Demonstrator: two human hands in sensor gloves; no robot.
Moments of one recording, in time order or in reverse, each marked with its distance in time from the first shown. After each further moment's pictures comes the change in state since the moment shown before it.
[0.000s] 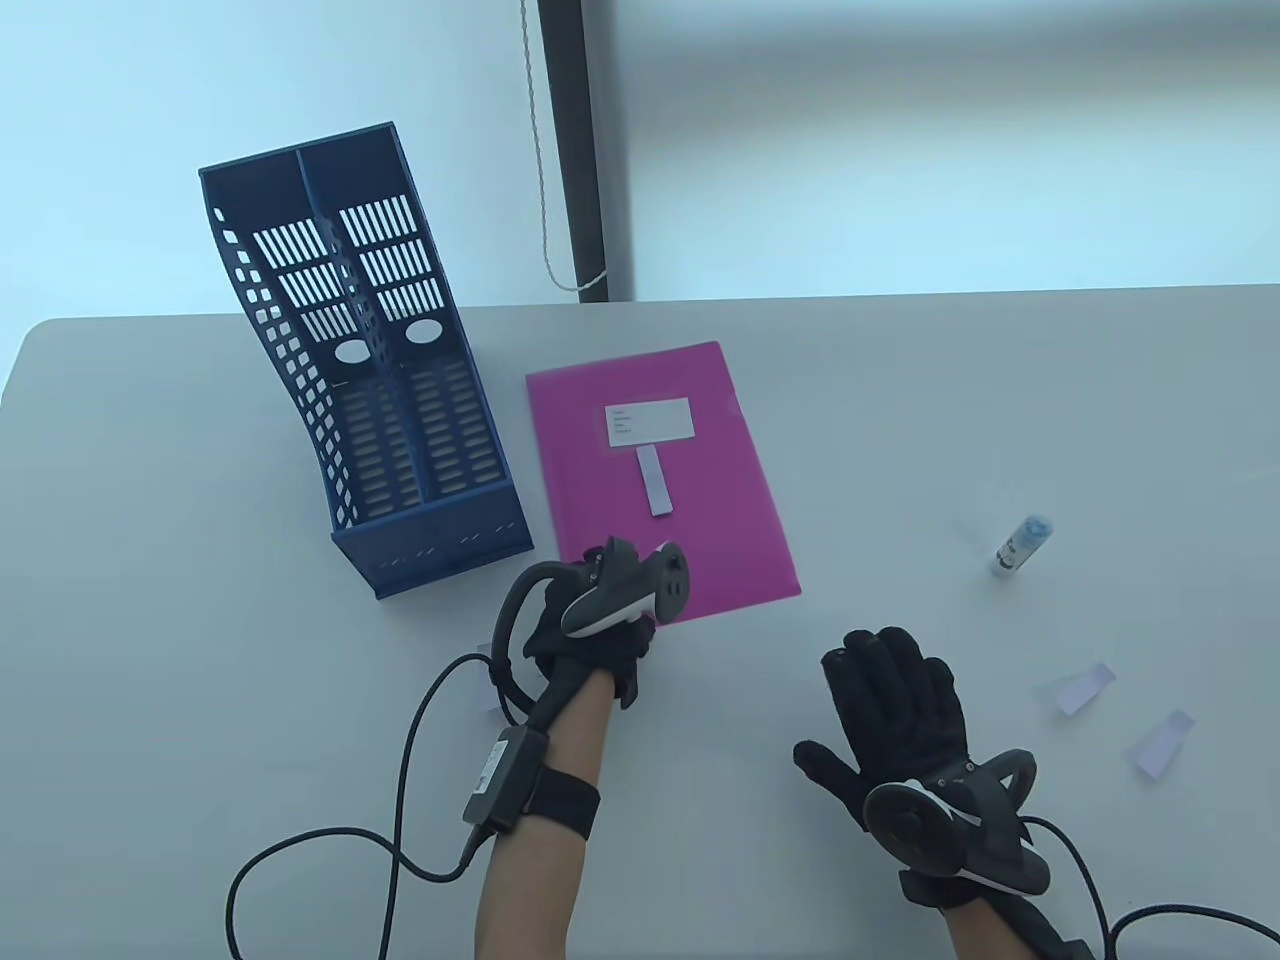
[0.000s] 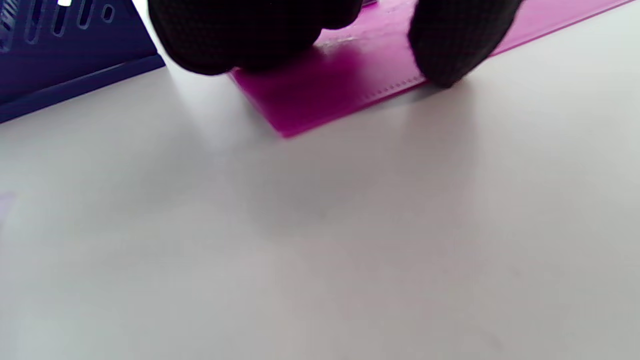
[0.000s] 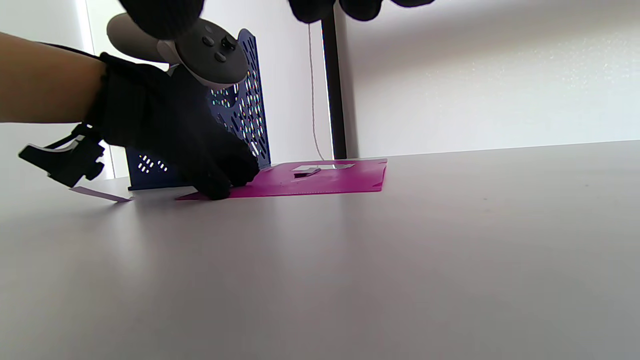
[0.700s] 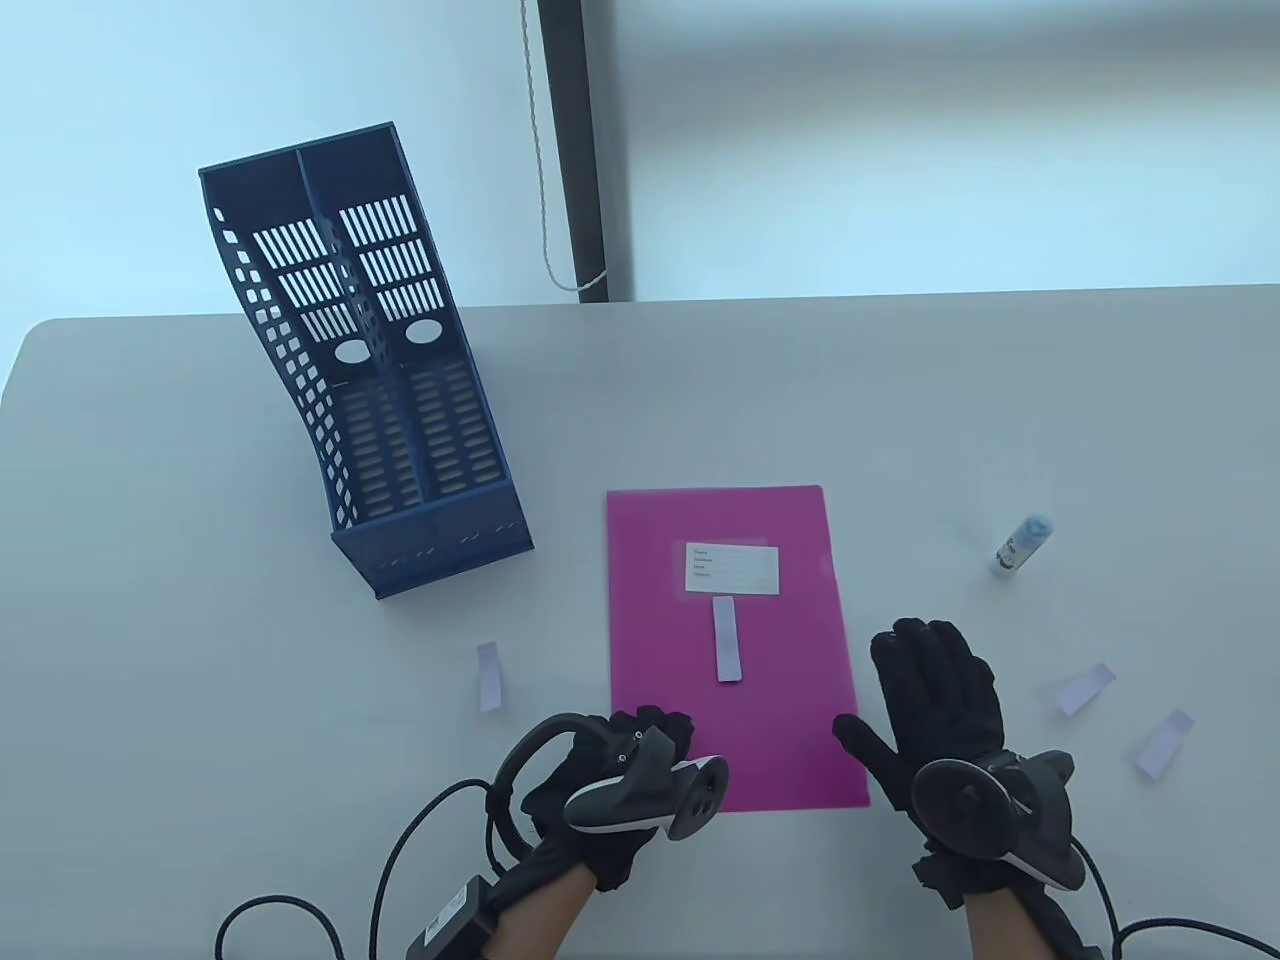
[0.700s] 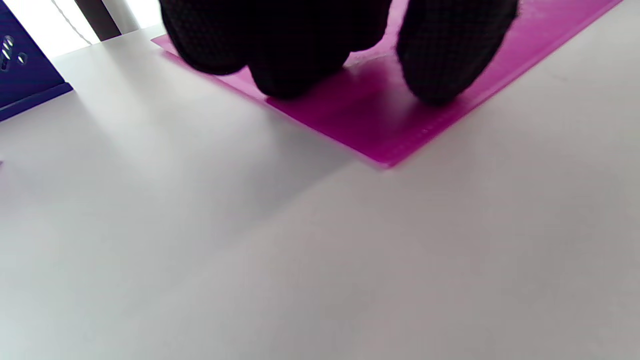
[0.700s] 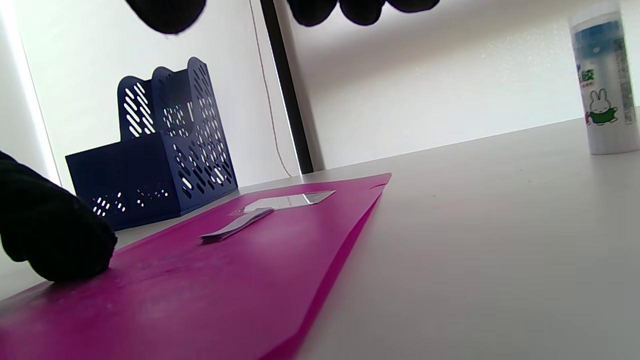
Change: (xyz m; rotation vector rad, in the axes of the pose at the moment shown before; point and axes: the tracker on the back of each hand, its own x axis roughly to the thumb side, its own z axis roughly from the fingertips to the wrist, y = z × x) left_hand 0.051 -0.042 0.105 0.079 -0.282 -0.187; right_hand -0.029 -0.001 0.004 -0.033 0.132 -0.103
